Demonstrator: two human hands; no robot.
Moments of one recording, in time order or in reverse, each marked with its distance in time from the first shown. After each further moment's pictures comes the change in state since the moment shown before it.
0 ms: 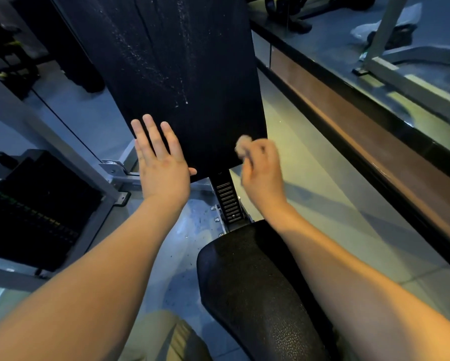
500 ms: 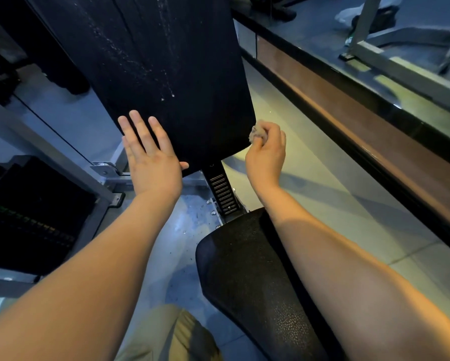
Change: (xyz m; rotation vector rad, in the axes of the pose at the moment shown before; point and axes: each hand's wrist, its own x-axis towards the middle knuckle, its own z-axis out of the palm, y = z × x) left_hand -0.003 0.000 -0.002 0.014 -0.001 0.010; right_hand 0.012 -0.001 0.000 0.263 0.247 0.516
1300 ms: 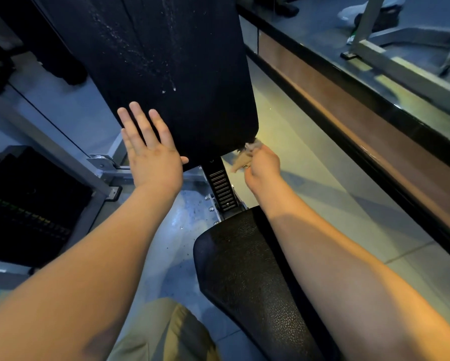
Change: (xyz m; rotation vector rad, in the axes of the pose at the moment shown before) left_hand 0.003 0.001 0.002 0.031 -0.051 -0.018; right_hand 0.003 0.005 0.012 0.509 -0.176 0.811
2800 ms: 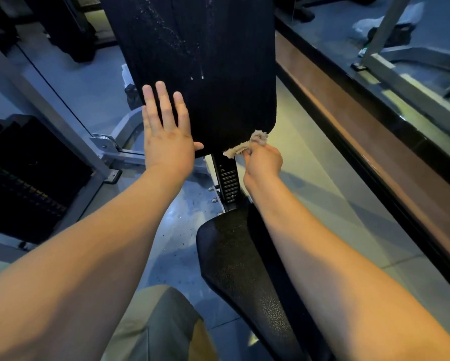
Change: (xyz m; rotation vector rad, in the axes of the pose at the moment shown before) left_hand -0.002 -0.013 0.004 -0.042 0.042 0.052; right_hand -0.033 0.016 0.022 0.084 0.083 -0.019
